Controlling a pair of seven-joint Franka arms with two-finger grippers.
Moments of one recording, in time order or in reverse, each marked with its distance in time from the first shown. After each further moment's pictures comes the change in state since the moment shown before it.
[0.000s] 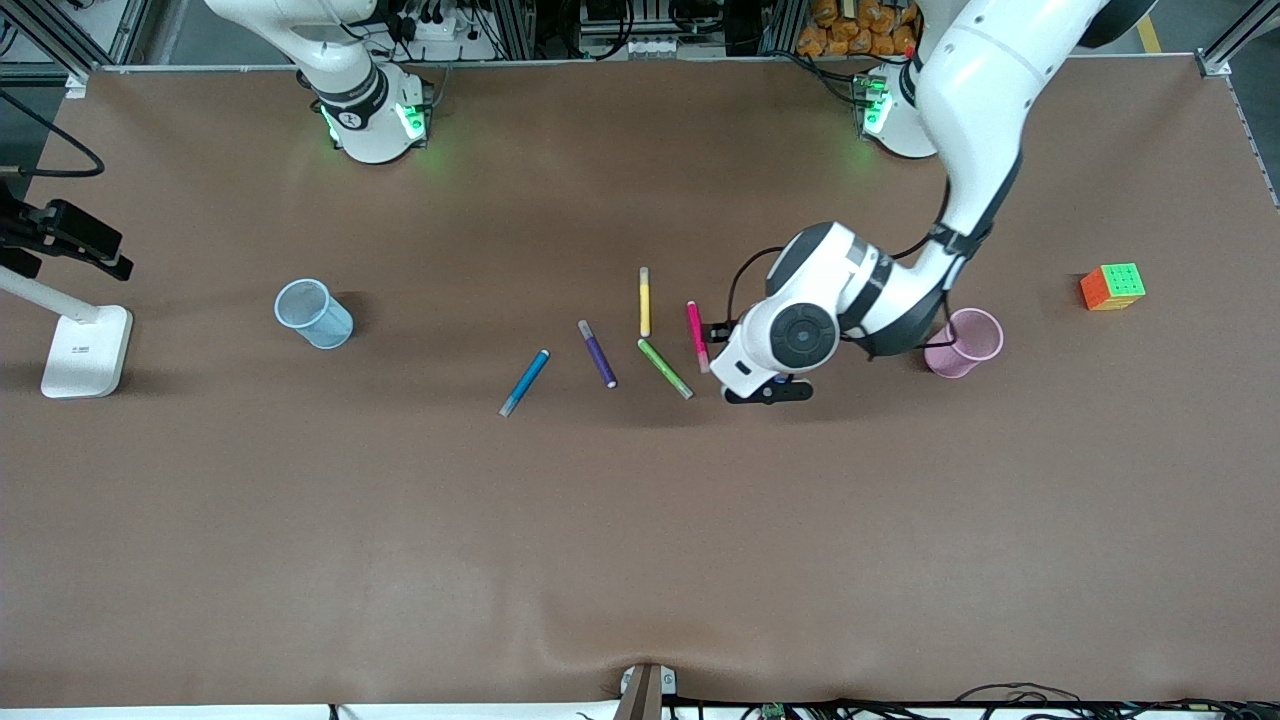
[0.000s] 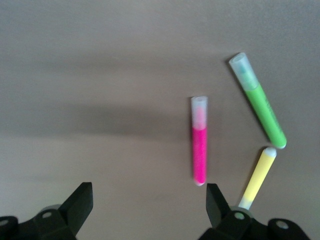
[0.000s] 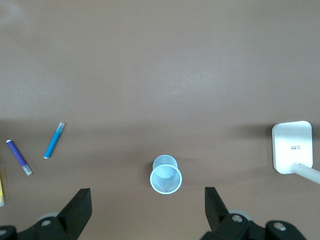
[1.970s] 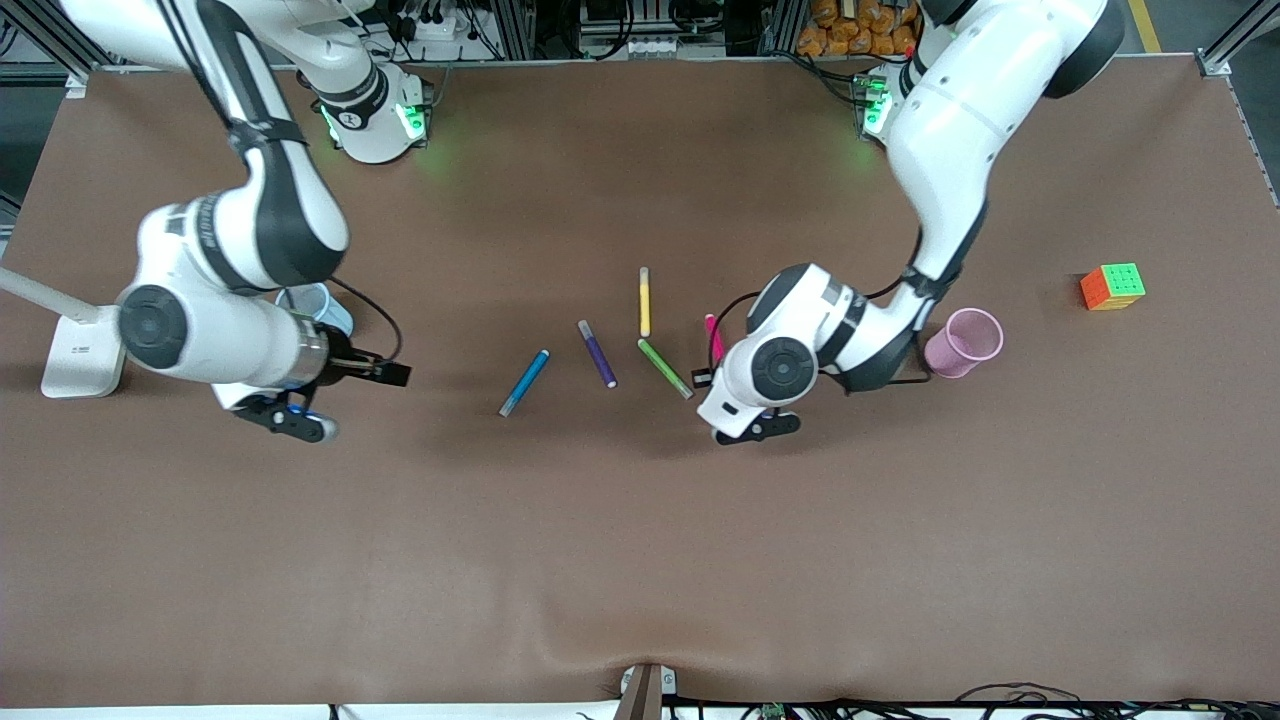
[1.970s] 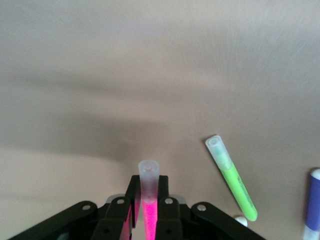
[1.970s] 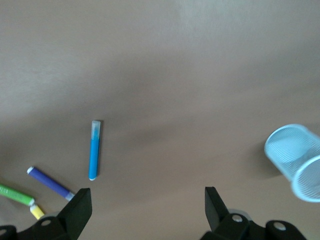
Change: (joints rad) left arm -0.026 0.083 0.053 0.172 0.058 0.014 -0.103; right arm 0.253 0.323 0.024 -0.248 0.176 0.339 0.538
